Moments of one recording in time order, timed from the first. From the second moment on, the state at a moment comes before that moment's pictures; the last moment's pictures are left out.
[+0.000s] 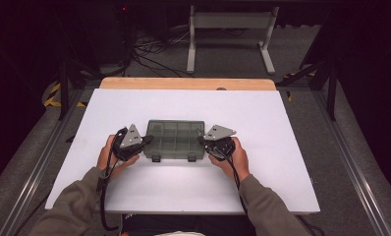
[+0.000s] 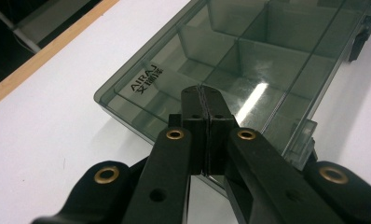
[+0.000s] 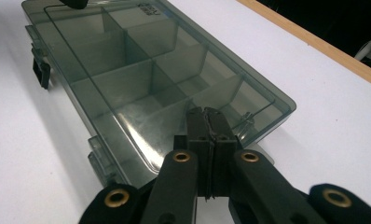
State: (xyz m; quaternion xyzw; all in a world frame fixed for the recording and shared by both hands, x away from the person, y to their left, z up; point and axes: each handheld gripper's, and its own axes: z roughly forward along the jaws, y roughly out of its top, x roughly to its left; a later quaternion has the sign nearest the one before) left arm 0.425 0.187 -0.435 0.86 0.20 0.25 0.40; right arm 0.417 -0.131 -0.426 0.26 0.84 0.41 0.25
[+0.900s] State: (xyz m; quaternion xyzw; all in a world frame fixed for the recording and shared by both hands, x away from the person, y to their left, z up) left arm 0.421 0.191 -0.444 0.85 0.21 0.24 0.43; right arm 0.403 -0.133 -0.434 0.24 0.84 0.42 0.24
